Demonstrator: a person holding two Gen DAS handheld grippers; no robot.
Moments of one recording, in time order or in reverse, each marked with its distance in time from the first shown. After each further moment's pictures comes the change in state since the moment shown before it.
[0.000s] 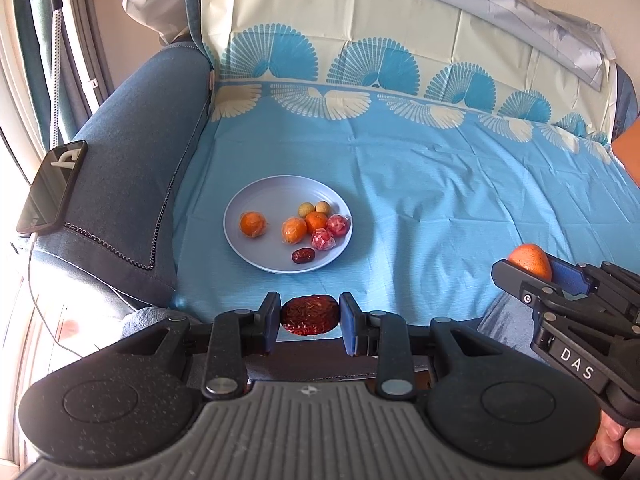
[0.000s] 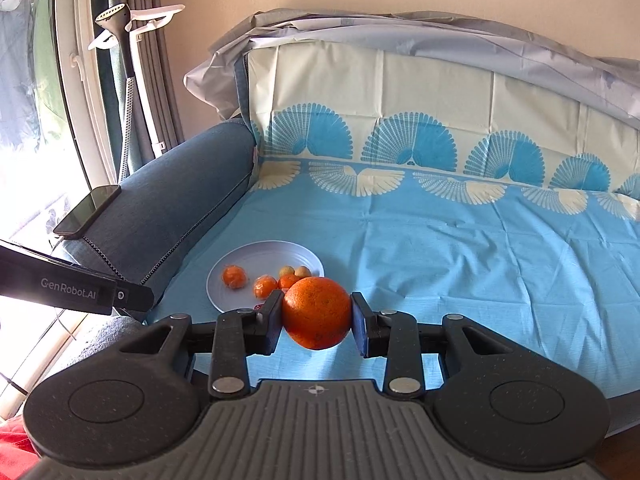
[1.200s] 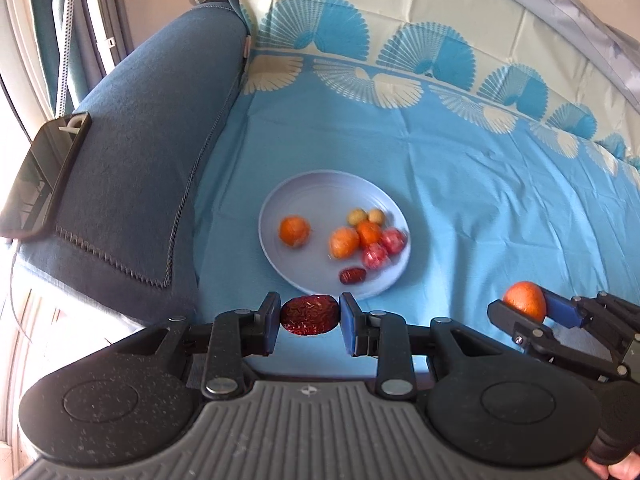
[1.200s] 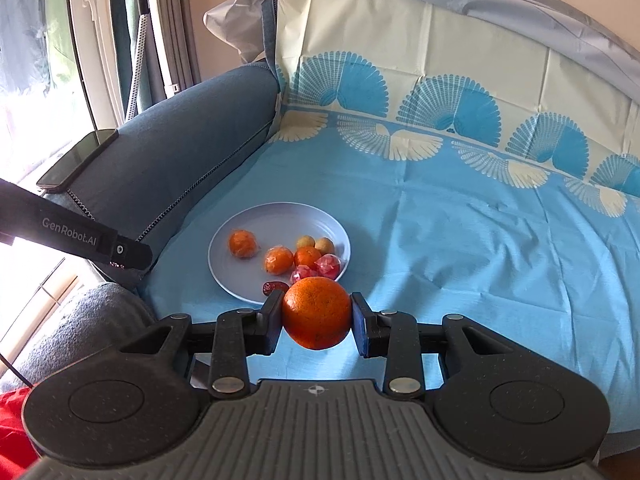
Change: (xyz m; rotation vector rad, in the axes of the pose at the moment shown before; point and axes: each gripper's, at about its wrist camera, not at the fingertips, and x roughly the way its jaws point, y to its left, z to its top) left arm 0.085 0.058 0.050 -0.104 0.090 0.043; right arm 0.105 0.024 0.022 -0.102 0.156 0.052
